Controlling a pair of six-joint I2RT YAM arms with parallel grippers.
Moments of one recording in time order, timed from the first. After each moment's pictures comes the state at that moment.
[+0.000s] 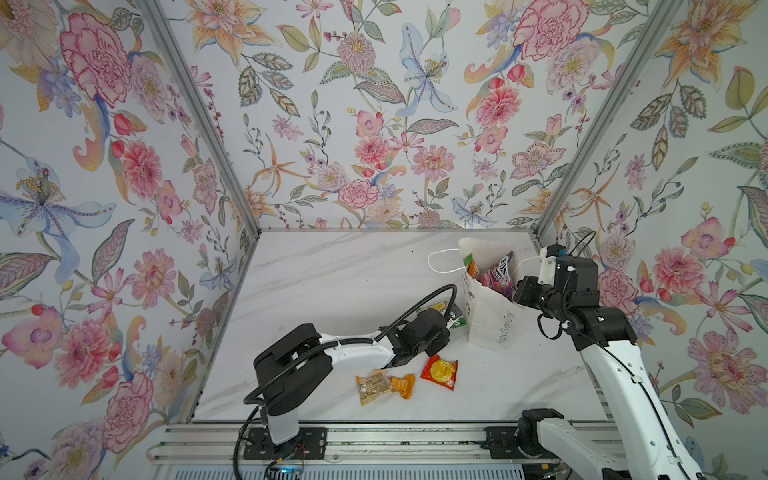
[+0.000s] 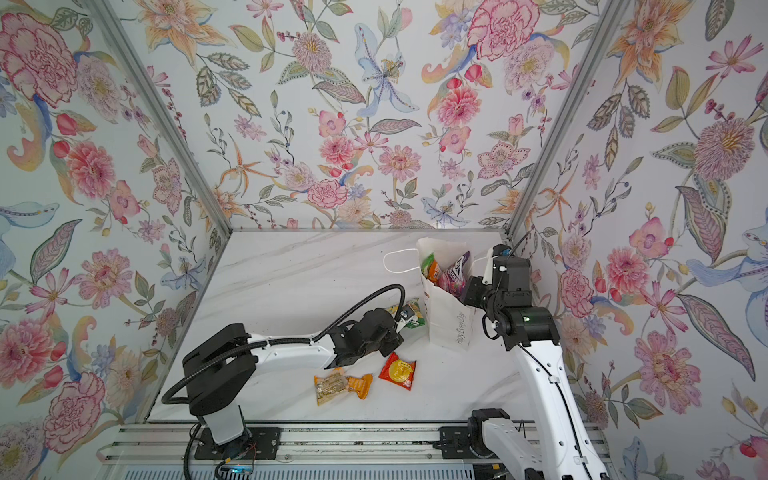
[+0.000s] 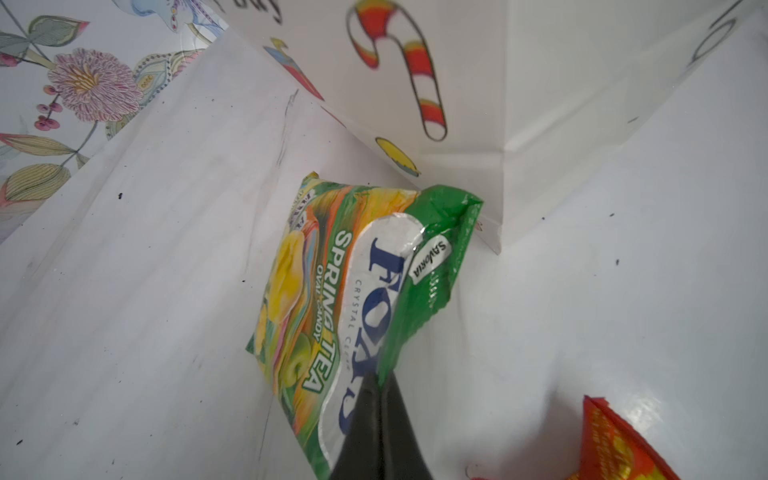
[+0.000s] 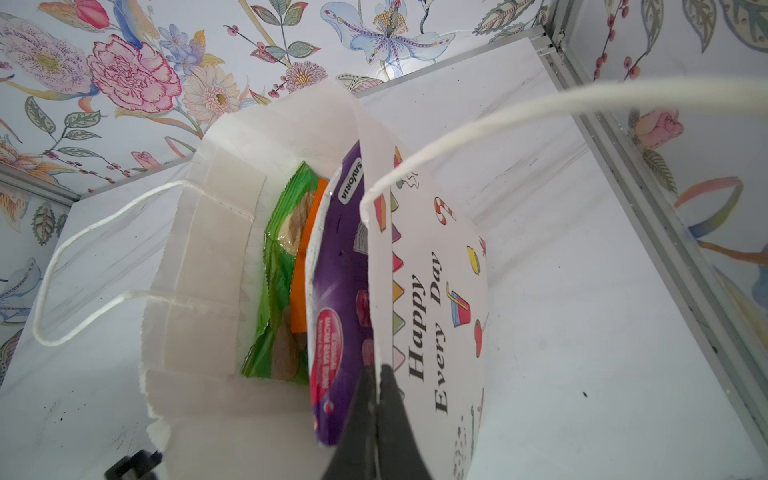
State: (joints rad) left arm -1.08 1.76 1.05 0.08 -0.24 0.05; right arm 0.09 0.98 1.12 -0.79 -0.04 0.33
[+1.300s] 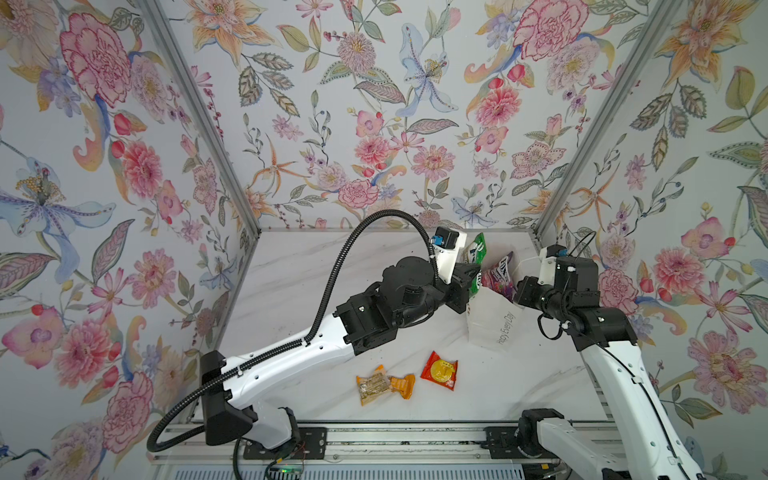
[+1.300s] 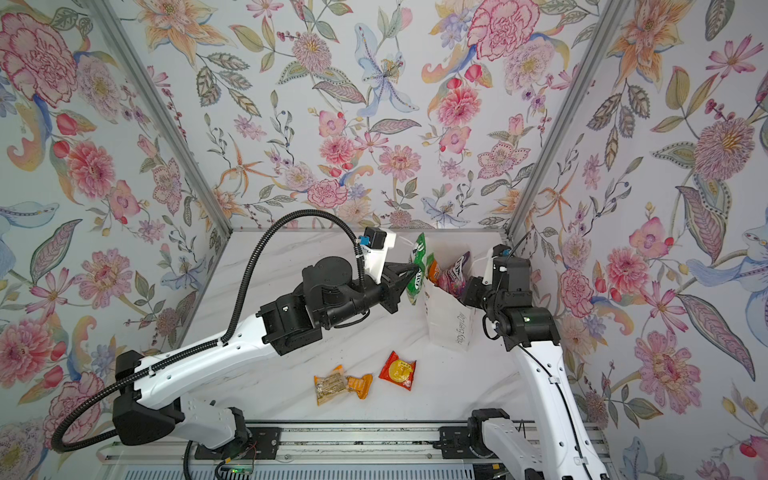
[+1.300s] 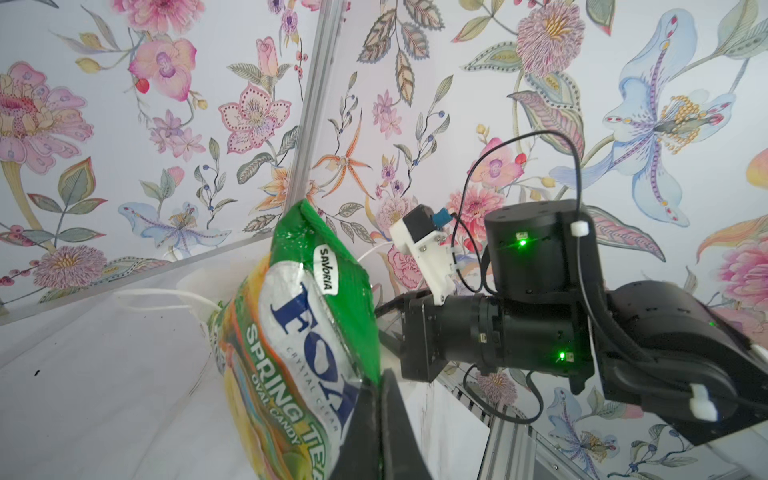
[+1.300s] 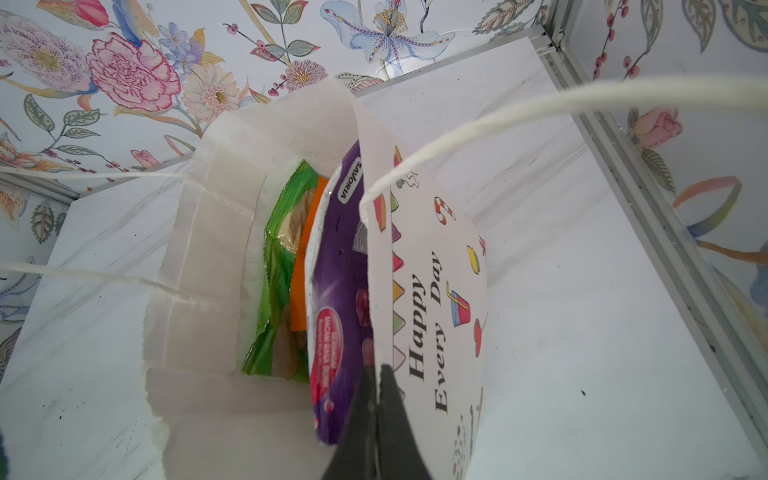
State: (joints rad) left arm -1.14 1.50 1.56 -0.11 -0.13 -0.37; right arm 0.09 0.98 1.12 -0.80 -0.04 0.33
